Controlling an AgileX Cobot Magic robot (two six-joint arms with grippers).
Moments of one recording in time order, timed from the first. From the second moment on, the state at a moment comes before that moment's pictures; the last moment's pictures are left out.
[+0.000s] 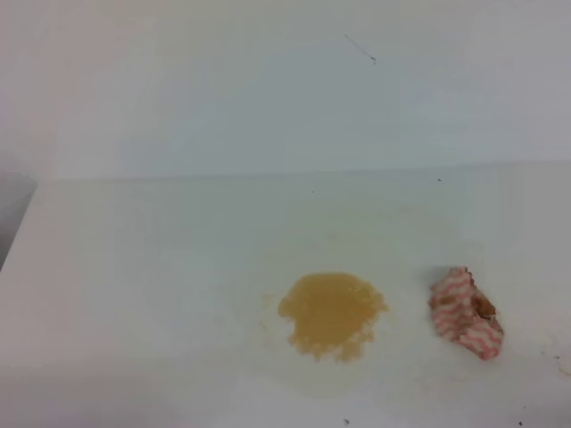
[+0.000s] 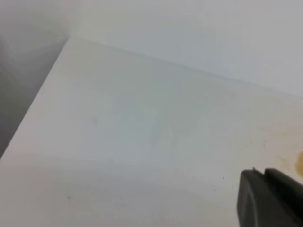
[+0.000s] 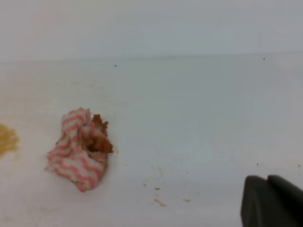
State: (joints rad) left arm -0.04 0.00 0.00 -0.18 0.32 -0.09; right arm -0.03 0.01 0.02 0.05 0.31 -0.04
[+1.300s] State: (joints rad) left arm -0.04 0.00 0.00 -0.18 0.32 -0.09; right arm -0.03 0.01 0.03 0.16 -0.12 0.05
